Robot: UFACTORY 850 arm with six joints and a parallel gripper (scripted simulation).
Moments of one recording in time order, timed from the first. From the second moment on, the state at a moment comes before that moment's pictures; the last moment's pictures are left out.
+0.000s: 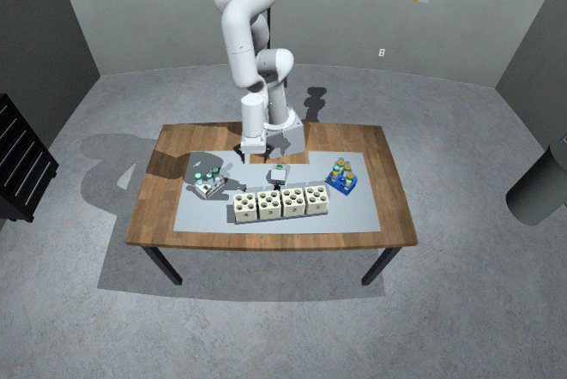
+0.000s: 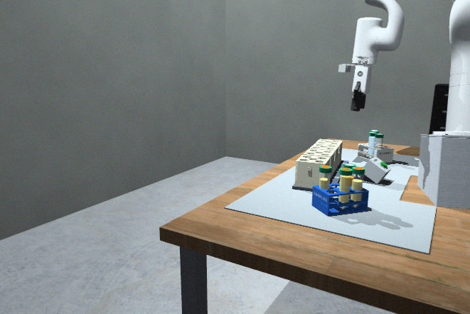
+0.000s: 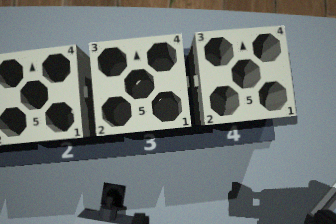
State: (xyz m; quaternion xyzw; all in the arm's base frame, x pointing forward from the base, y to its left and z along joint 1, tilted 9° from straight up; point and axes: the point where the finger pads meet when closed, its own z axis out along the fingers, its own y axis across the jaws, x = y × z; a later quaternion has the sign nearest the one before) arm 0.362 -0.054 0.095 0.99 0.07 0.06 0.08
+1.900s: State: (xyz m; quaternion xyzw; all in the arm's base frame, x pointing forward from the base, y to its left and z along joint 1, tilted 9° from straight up) arm 0.339 0.164 0.061 0.89 0.44 0.00 0.08
